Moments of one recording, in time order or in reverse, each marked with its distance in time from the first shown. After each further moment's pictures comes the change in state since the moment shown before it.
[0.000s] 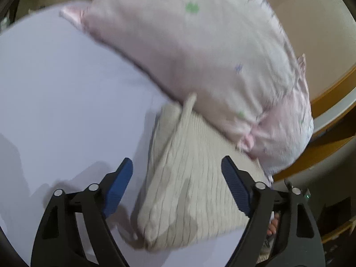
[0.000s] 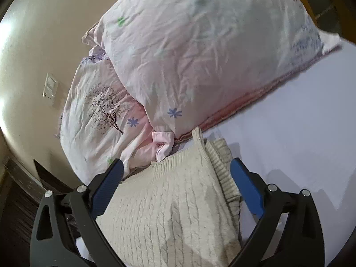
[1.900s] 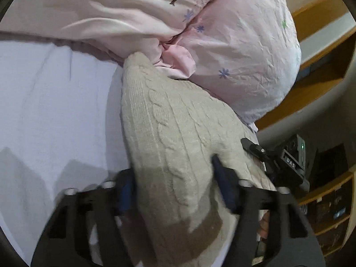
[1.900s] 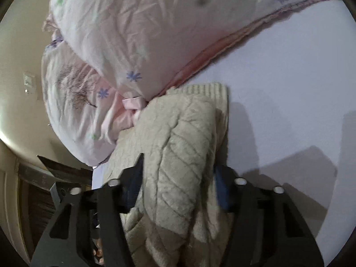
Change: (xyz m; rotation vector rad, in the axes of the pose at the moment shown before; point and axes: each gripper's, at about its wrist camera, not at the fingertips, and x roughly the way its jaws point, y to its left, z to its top) left arm 0.188 -0.173 -0.077 0.273 0.253 -0.161; right arm 0.027 -0.043 0.007 0.128 0.336 0.003
